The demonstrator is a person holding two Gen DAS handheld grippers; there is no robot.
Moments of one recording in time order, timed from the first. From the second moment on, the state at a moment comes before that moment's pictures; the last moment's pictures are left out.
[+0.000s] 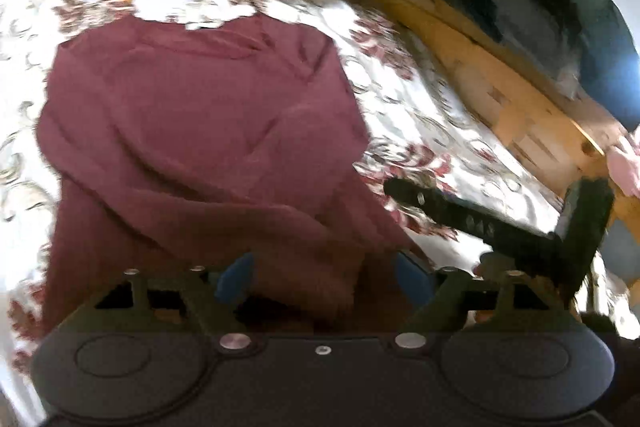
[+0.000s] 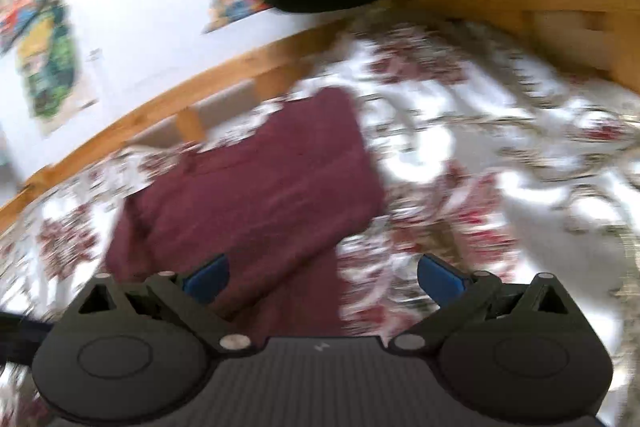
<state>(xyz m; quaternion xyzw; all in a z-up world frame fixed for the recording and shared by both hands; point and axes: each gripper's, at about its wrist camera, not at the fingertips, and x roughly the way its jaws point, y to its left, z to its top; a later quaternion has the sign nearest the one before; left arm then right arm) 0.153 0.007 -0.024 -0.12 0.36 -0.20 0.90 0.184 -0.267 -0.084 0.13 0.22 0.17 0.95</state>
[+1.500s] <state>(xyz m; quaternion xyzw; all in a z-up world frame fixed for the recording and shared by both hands) 0.309 0.218 -0.040 -0.16 0.36 -0.07 0.92 0.433 0.032 -0.022 0.01 0.32 0.45 0.83</state>
